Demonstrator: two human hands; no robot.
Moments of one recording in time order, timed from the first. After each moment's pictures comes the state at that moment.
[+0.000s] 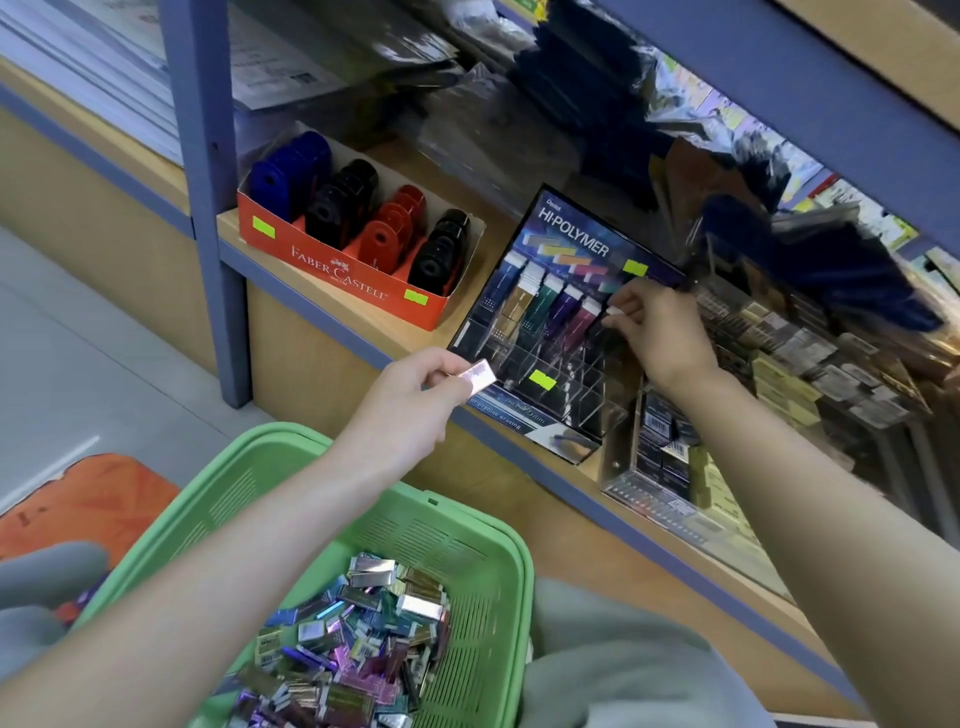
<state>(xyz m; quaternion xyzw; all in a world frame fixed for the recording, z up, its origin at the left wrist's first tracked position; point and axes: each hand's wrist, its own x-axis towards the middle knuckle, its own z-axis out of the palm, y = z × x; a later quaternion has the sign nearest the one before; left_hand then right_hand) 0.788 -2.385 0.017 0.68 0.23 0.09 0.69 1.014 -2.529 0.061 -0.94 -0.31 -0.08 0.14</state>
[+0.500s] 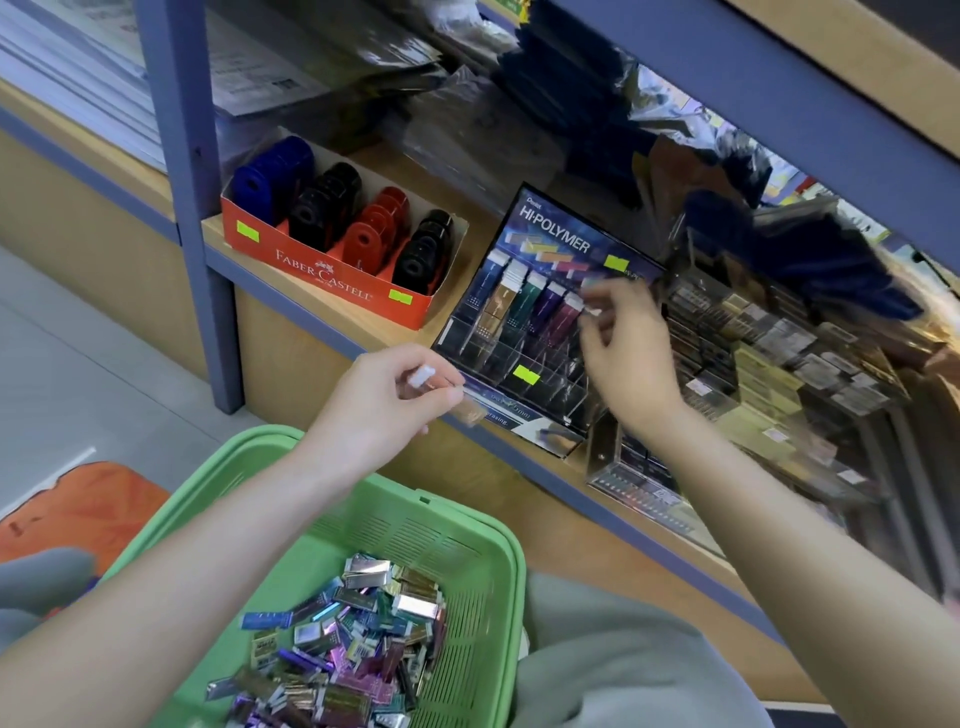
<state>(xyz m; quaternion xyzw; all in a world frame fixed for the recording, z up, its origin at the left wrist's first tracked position) 0.781 -2.378 0.012 0.73 0.19 0.13 0.64 0.950 -2.526 0.055 -0.90 -0.34 -0.12 0.24</state>
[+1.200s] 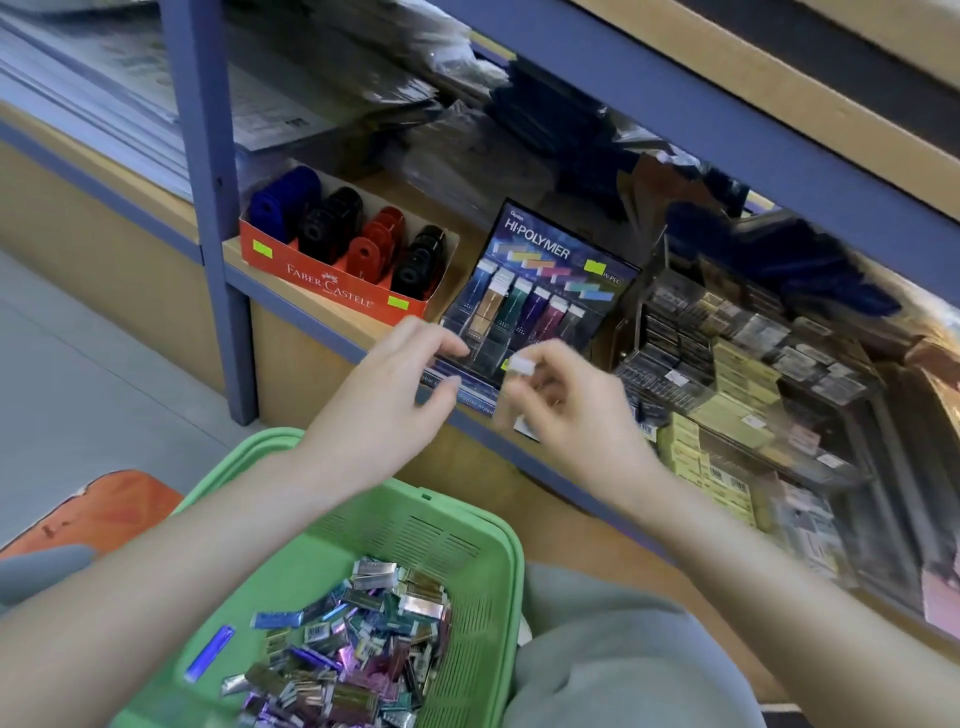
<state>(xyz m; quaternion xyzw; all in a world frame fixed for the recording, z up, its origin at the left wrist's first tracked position) 0.765 -2.397 0.031 0.88 0.09 0.23 0.41 0.860 -2.549 0.067 -0.84 -0.41 0.04 0.35</state>
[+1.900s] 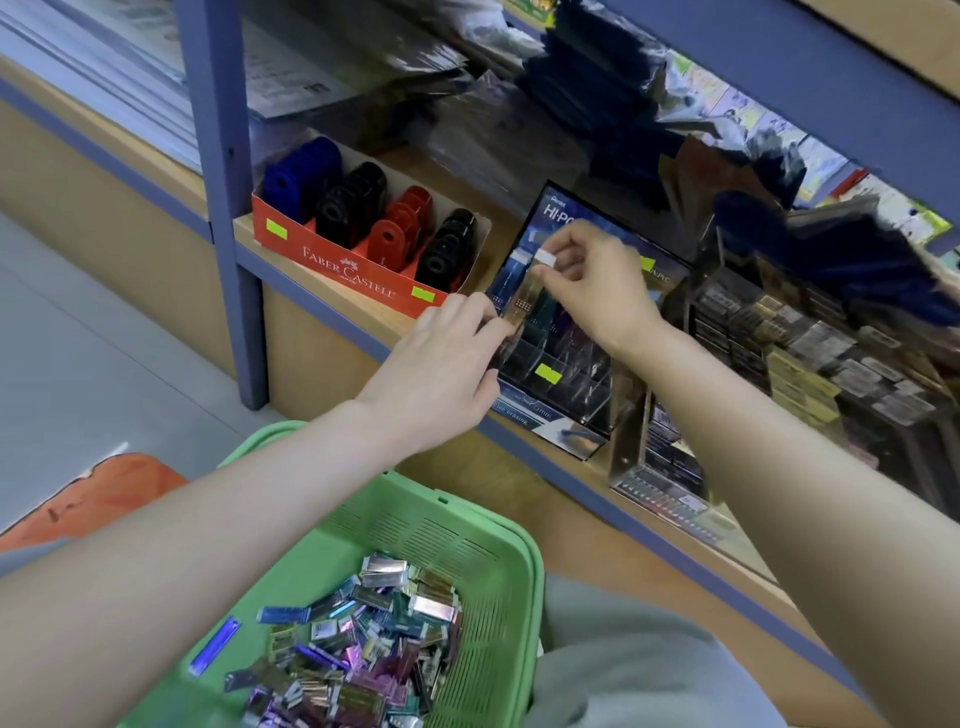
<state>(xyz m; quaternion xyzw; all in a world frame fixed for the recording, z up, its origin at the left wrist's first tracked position) 0.817 -2.380 0.014 0.96 0.04 0.20 0.19 0.962 -2.471 0.076 -0.87 -0.40 -0.05 0.28</state>
